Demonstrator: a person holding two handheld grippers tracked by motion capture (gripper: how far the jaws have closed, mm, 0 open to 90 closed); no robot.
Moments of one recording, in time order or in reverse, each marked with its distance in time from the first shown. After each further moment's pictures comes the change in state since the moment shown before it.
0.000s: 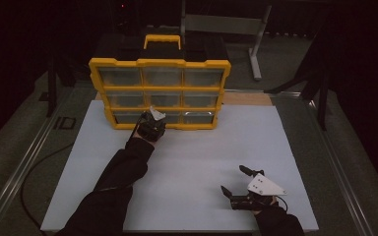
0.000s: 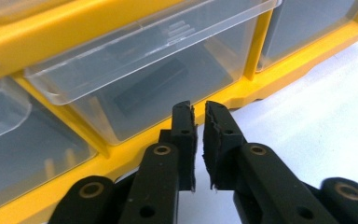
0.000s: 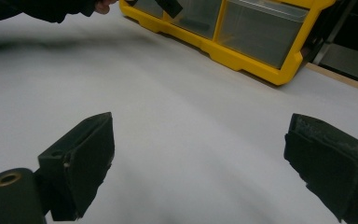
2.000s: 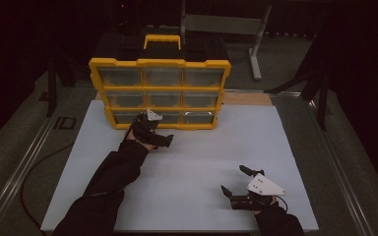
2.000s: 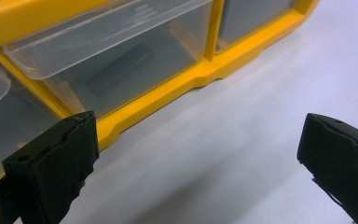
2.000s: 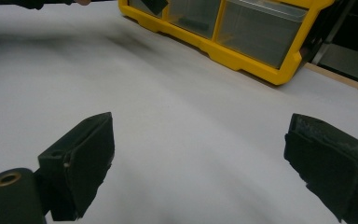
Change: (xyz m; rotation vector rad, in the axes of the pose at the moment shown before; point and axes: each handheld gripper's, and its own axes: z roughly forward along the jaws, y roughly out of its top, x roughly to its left) left arm 0.007 -0.003 -0.021 0.035 -0.180 0.011; right arm 0.000 0.000 0.000 0.000 -0.003 0.000
